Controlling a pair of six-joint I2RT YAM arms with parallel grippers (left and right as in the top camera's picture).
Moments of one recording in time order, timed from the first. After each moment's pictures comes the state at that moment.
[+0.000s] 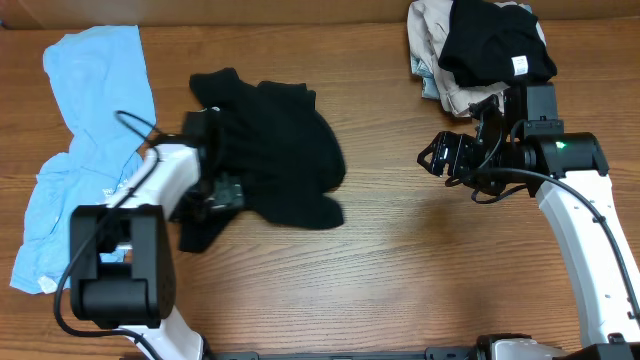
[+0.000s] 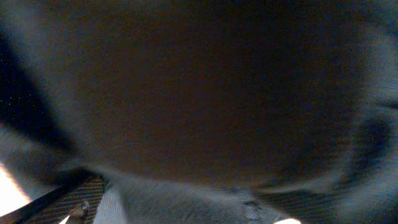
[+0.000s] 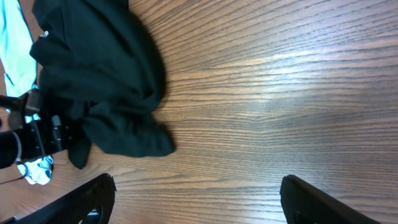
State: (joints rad) left arm -0.01 1.86 1.14 -0.88 -0.13 -0.29; right arm 0.04 1.43 1.27 -1.03 -0.43 0.31
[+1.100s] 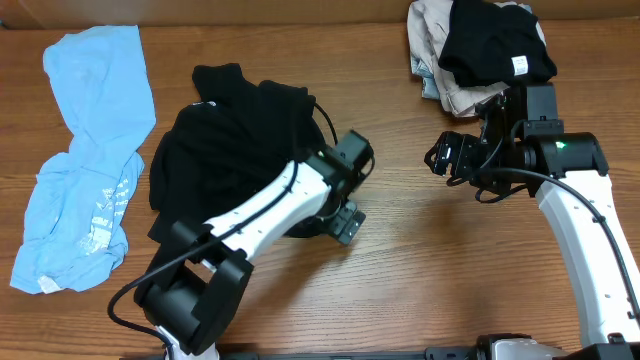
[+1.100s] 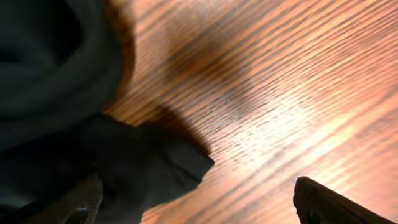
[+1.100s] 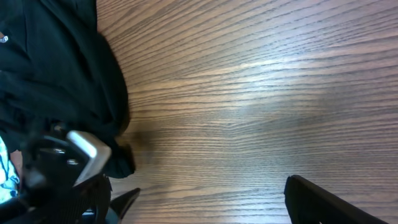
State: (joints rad) left arm -0.69 1.89 1.31 -0.94 -0.02 -0.10; right arm 0.04 1.43 1.27 -1.03 -0.32 0.31
